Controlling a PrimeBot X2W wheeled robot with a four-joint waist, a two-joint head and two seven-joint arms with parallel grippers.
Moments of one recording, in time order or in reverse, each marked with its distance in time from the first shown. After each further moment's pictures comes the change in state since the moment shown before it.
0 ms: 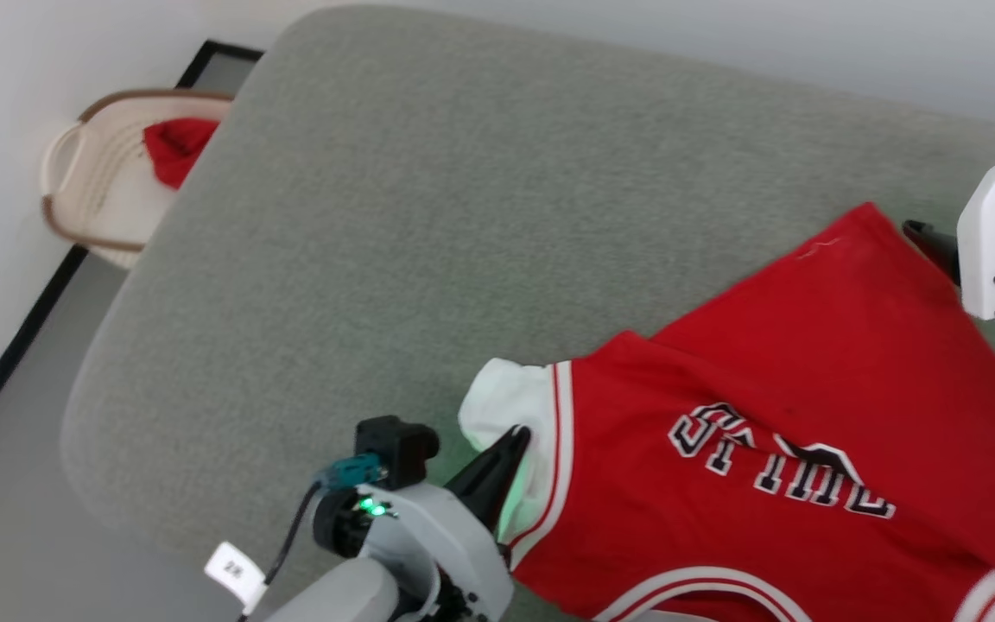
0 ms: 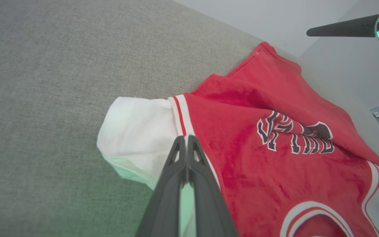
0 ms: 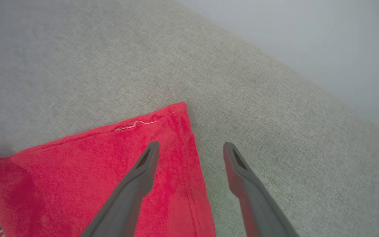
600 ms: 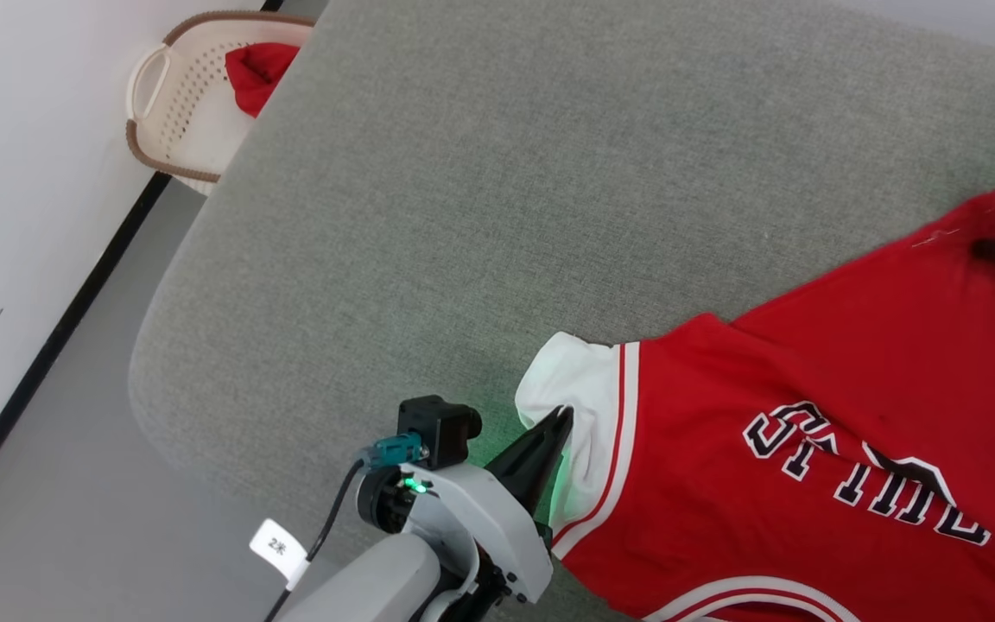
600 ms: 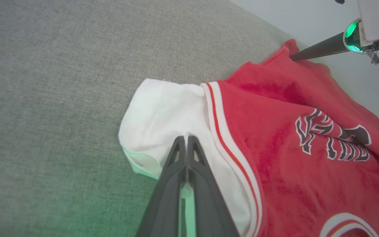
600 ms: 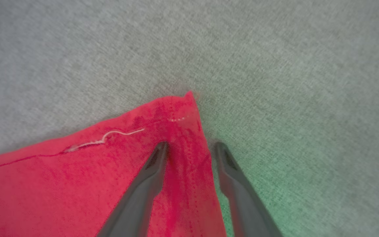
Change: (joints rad) left arm -0.075 -0.104 -0.023 0.129 0.003 -0.074 -0.041; right arm -0.184 -0.020 0.167 0.306 0.088 0.000 0.148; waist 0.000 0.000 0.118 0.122
